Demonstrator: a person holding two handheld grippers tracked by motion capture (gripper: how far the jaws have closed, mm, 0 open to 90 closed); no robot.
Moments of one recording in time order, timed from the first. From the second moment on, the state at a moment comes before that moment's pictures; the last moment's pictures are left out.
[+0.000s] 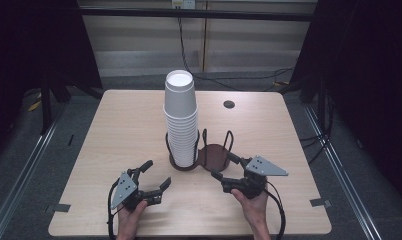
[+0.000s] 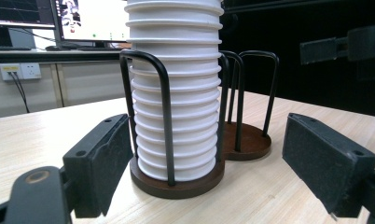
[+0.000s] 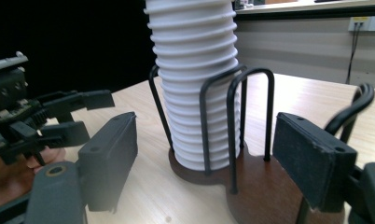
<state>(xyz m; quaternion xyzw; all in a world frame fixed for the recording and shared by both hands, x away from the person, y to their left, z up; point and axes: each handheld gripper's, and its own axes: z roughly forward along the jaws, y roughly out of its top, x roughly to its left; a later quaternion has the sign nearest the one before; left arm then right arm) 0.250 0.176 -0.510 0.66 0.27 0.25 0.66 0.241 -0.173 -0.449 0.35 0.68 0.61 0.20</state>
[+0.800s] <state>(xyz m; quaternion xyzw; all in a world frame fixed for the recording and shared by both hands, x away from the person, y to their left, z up) 0.250 0.176 -0.511 0.66 0.27 0.25 0.66 0.270 -0.162 -0.396 0.31 0.70 0.62 0.18</state>
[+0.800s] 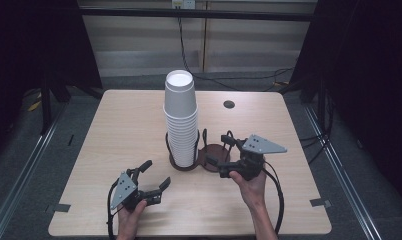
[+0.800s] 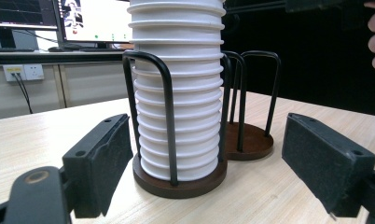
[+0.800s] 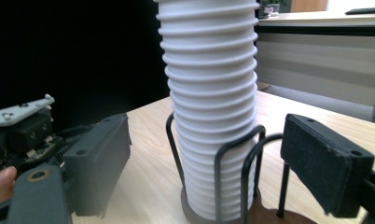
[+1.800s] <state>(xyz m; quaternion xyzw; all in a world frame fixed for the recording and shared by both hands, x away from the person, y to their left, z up) 0.251 0.178 -0.510 0.66 0.26 0.25 0.65 0.303 -0.145 -0.335 0.26 0.72 0.63 0.17</state>
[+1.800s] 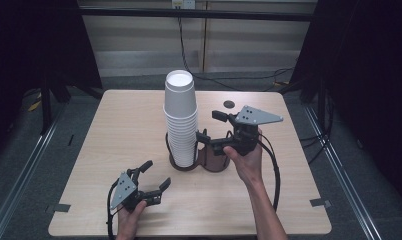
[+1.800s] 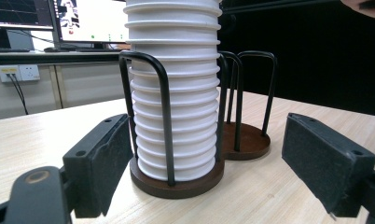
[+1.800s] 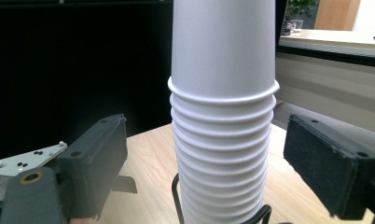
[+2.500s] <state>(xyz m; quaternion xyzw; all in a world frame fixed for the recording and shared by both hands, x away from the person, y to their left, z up) 0.250 0.178 -0.510 0.66 0.26 0.25 0.65 0.331 -0.131 -0.286 0.23 0.74 0.61 0.17</state>
